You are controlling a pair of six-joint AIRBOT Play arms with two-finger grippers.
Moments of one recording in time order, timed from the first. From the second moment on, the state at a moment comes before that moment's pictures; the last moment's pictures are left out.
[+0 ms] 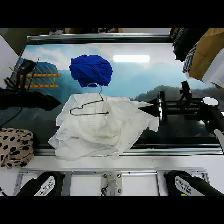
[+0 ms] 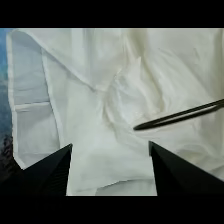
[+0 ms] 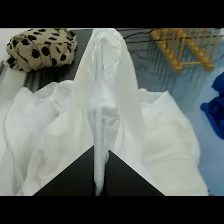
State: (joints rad) left arm 0.23 -1.01 1.14 1.03 -1.34 -1.00; right arm -0.17 -1.15 0.83 -0.11 1.51 -0.34
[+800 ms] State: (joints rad) left arm -0.33 -0.91 0.72 0.83 -0.80 -1.54; right arm -0.24 -0.96 0.86 -0.18 1.41 -0.06
